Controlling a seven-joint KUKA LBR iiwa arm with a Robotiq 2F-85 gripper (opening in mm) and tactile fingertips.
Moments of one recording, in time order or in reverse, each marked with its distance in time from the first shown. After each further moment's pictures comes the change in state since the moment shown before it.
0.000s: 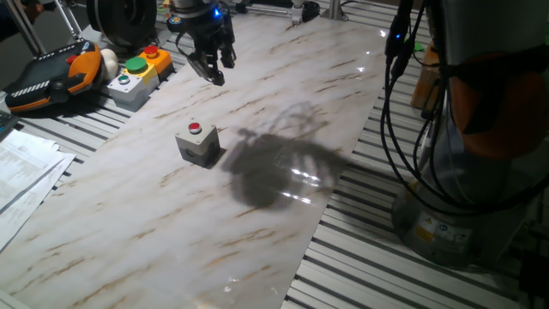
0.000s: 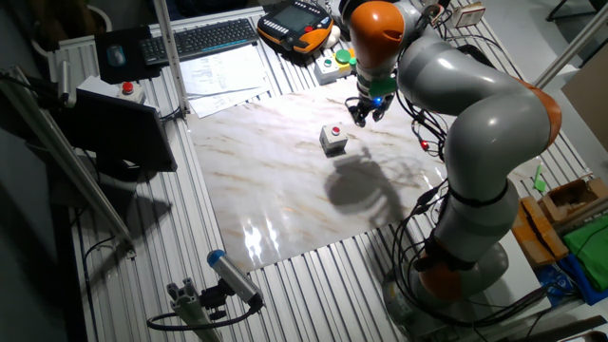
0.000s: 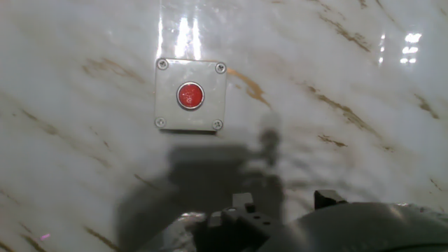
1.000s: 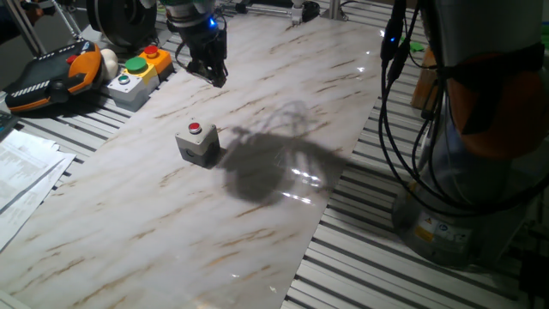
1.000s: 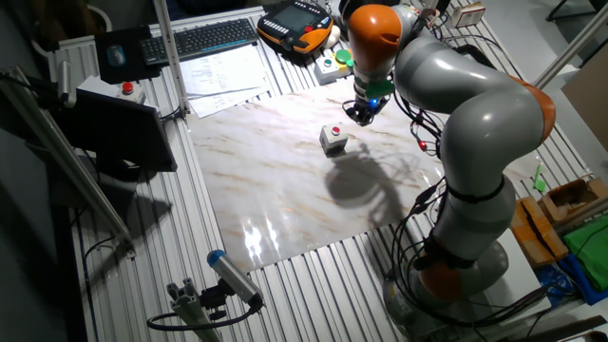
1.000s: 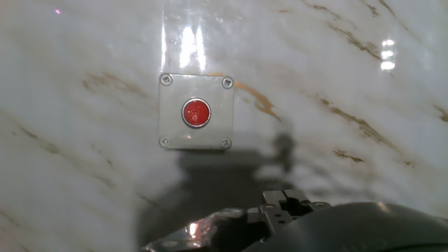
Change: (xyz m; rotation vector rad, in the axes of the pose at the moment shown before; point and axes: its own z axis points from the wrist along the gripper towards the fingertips) arm -0.015 0.003 0.025 -0.034 -0.030 0.019
